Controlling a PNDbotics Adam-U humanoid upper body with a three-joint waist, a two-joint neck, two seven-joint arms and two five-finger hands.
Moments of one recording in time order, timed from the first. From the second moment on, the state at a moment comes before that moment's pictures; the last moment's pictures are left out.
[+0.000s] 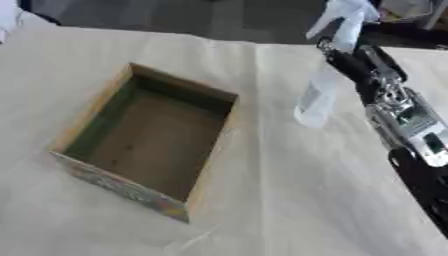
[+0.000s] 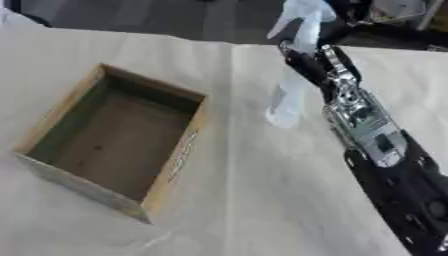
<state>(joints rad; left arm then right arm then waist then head) -0.21 0.36 0.24 -1.91 0.28 -0.07 0.14 -0.65 -0.54 0.16 -1.55 -0.29 0.42 -0.31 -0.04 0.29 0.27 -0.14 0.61</state>
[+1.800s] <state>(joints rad) -0.21 0.35 0.24 -1.91 0.27 -0.06 0.13 -0.60 -0.47 0.18 -1.43 -0.15 0.30 -0.26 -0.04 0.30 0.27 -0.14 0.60</state>
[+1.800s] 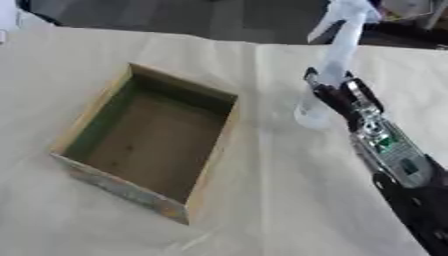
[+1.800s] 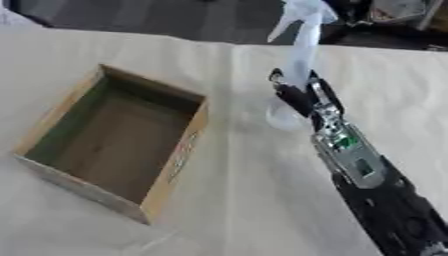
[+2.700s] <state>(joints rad) -0.21 0.35 0.24 -1.91 0.27 -0.06 0.13 -0.61 -0.45 0.19 -1.37 -0.18 0.27 -0.32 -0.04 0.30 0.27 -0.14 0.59</state>
